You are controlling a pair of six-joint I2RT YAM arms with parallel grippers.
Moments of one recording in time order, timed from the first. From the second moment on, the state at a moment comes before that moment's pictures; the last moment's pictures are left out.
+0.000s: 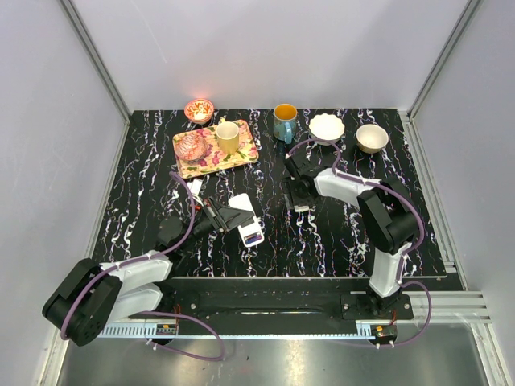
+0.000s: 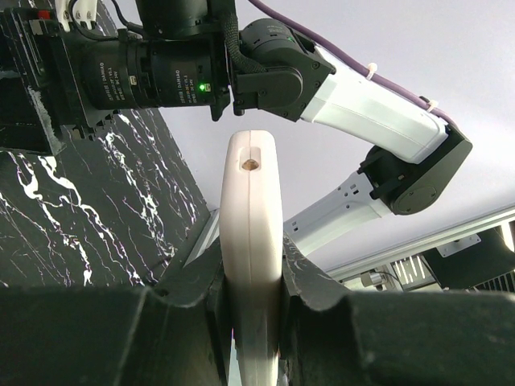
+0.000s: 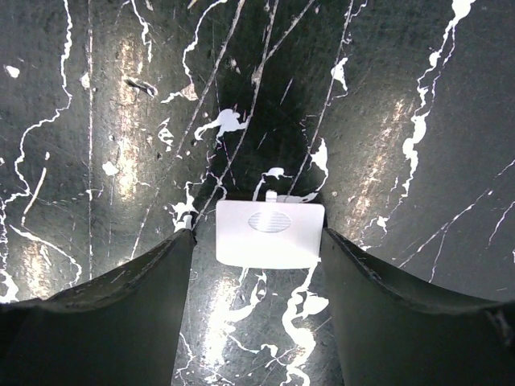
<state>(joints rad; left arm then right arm) -0.56 1.10 0.15 1.17 0.48 -1.29 0.57 1.89 1.22 -0.49 0.13 0.31</state>
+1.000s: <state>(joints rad) -0.56 1.10 0.14 1.18 0.48 -1.29 0.58 1.86 1.18 -0.45 0.14 0.34</state>
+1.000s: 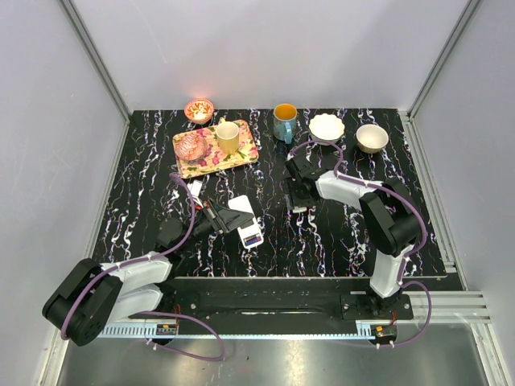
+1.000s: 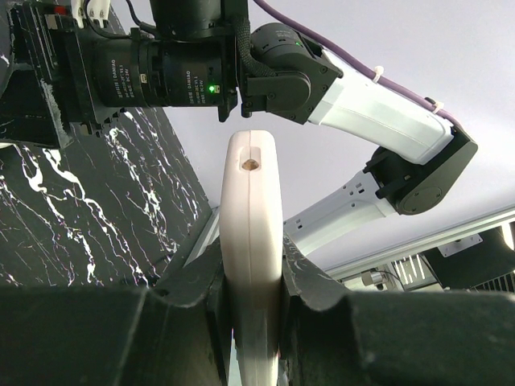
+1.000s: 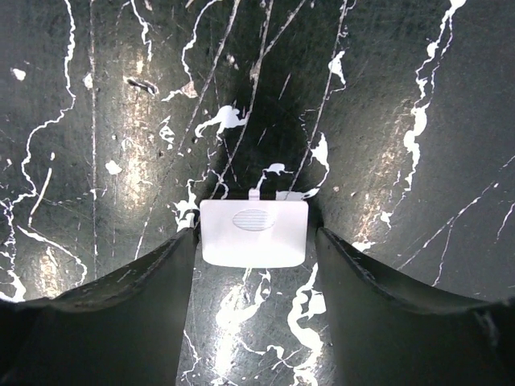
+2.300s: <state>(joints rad) -0.56 1.21 0.15 1.23 0.45 -1.31 0.58 1.77 1.10 -0.53 0.07 0.43</state>
